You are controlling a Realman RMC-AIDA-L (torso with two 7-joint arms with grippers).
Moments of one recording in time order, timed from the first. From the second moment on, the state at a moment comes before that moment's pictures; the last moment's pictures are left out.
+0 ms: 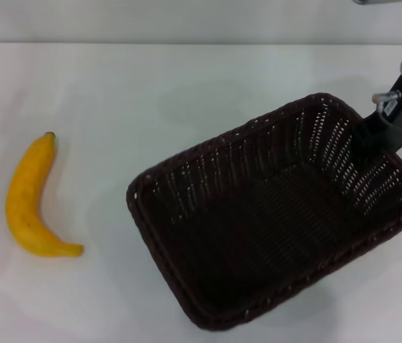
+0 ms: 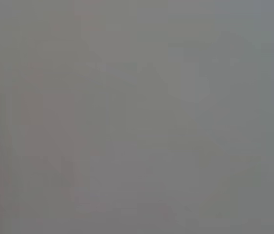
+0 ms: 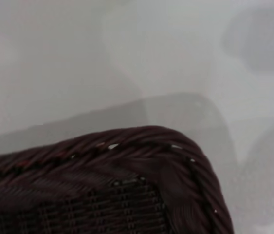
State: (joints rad) left arm -0.39 -1.94 0.83 0.27 -2.88 -1.33 2.71; right arm 1.04 2.02 -1.12 -0.89 0.33 1.69 -0.08
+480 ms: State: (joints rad) left arm -0.39 -1.94 0.81 0.27 -2.88 -1.32 2.72; right arm 0.91 2.02 -1.16 -1.13 0.33 1.76 0.19
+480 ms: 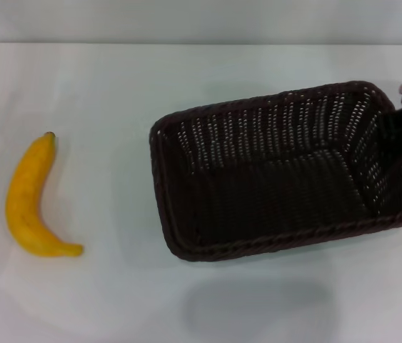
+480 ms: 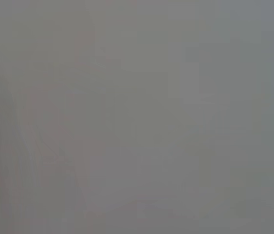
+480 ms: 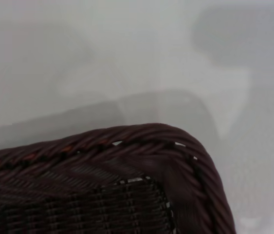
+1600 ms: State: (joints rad) left arm -0.42 -1.91 0.79 0.27 -2.88 -1.31 2.71; right arm 0.86 1.98 -1.24 -1.23 0.47 1.84 0.18
